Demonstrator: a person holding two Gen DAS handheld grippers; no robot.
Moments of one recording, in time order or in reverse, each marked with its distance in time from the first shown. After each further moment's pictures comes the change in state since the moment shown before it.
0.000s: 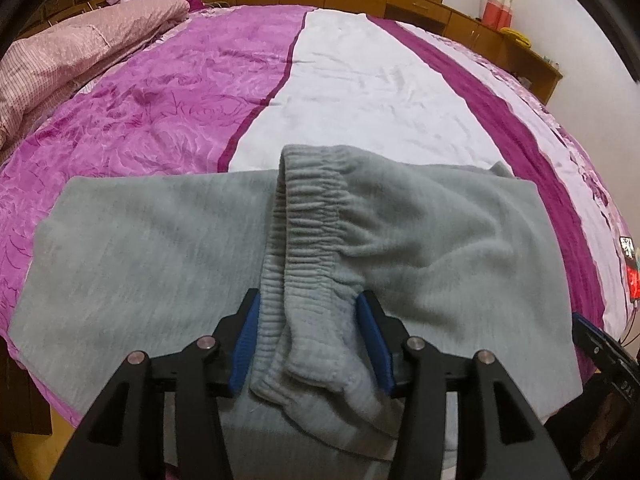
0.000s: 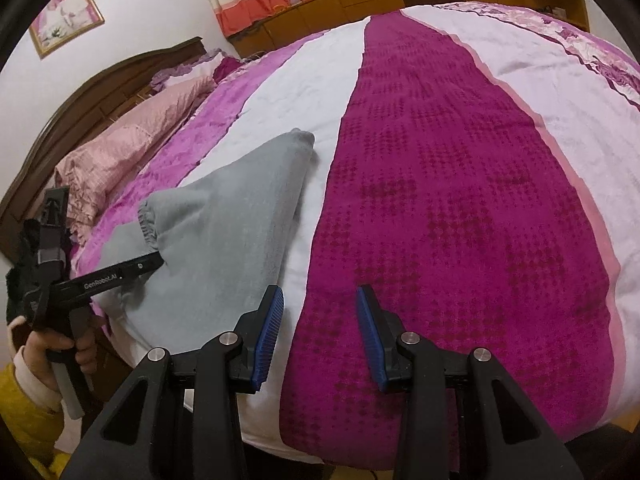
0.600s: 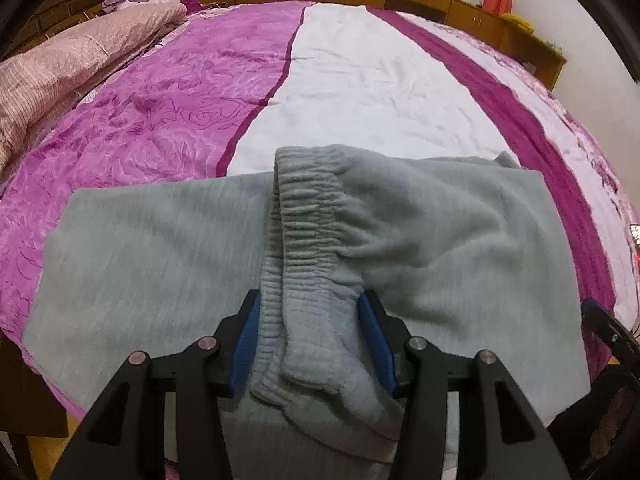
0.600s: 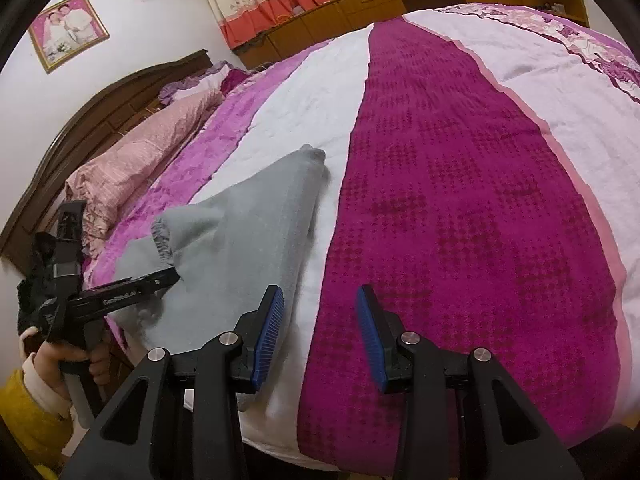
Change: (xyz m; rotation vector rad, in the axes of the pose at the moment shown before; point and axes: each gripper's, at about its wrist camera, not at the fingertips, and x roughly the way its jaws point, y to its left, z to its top) left arm -0.001 -0.011 0.004 0.044 0.023 0.063; right arm -0.005 0.002 0.003 0.022 -0.036 0.045
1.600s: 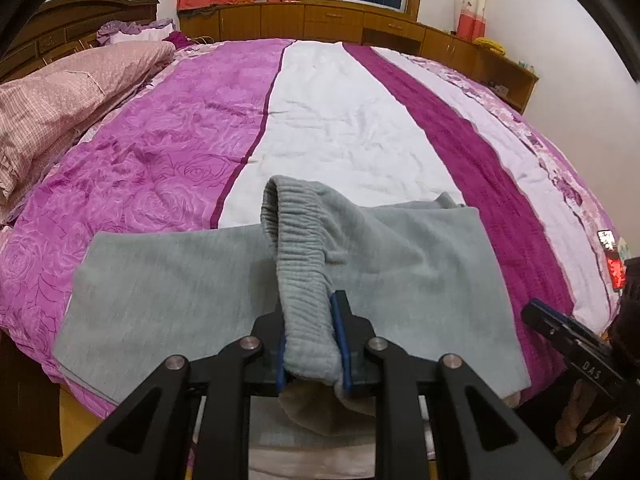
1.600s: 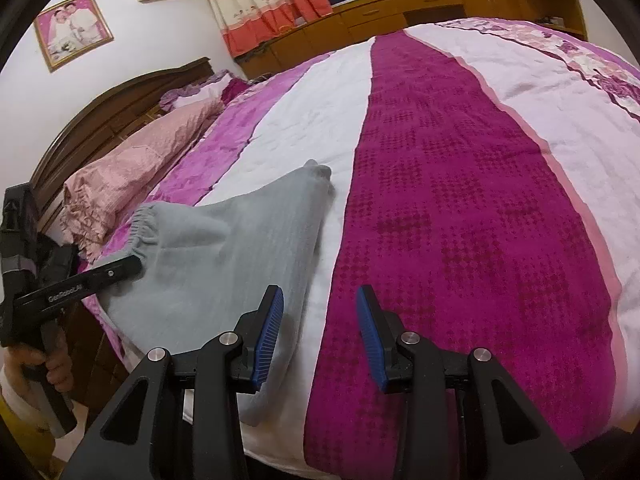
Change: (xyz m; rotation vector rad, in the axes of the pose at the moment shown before) left arm -0.064 -0.010 0.002 0.025 -0.137 -0.085; right arm -0.002 0.008 0.003 -0.011 -0.048 -0.023
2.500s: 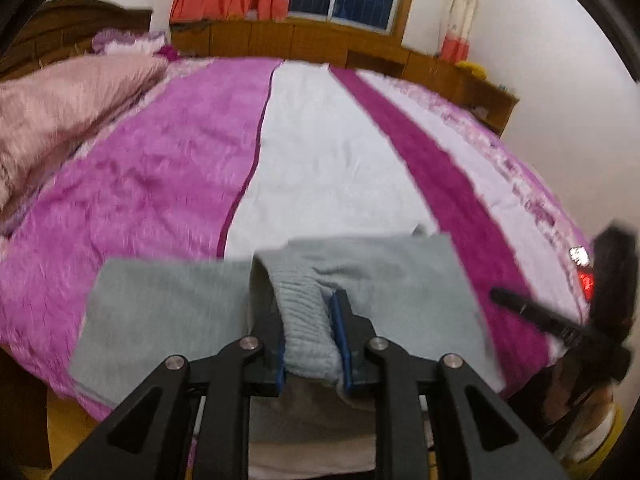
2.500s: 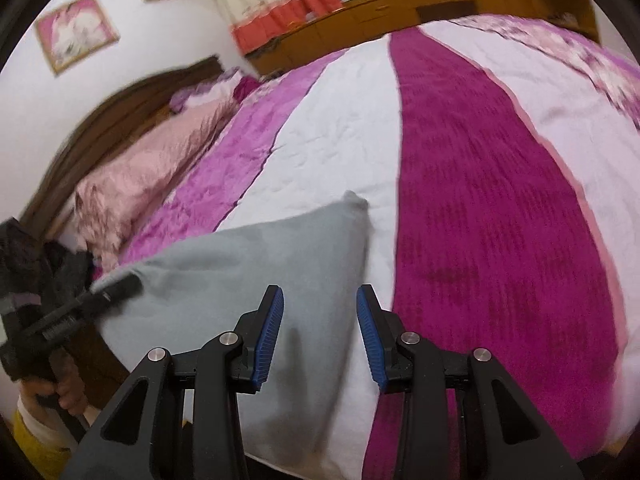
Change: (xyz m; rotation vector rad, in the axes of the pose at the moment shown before) left arm -0.030 0.017 0.009 -0.022 -0.043 -0.083; right arm 0.006 0.037 0.049 -0.051 0.051 0.033
